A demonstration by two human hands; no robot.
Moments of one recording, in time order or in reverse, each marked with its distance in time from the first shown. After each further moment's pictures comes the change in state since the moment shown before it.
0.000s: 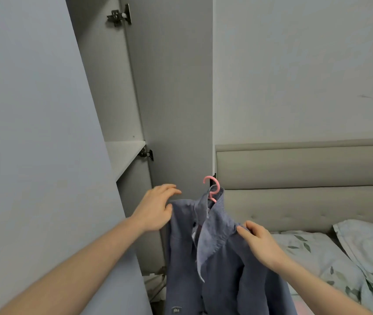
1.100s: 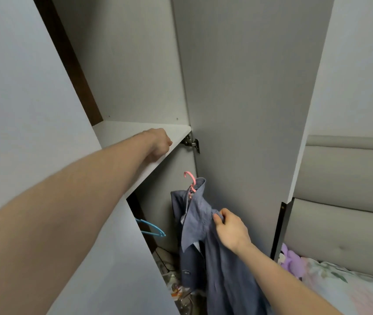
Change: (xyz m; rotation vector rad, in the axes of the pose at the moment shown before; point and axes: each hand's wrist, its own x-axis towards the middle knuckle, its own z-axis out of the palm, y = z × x) left_hand 0.218 -0.184 -0.076 0.412 -0.338 -0.720; right_hand 0.264 -0.010 0.221 -0.141 -0.320 -0.028
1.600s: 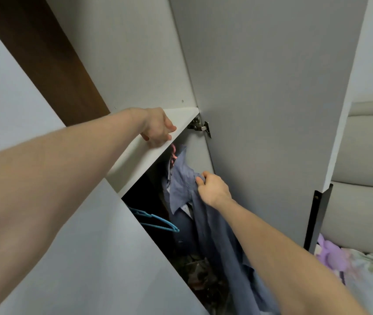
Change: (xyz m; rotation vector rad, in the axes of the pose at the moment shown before) left_hand 0.033 -0.016 -0.006 -0.195 -0.101 0.029; right_hand 0.102 -0.068 0.053 0.055 -0.072 -0.184
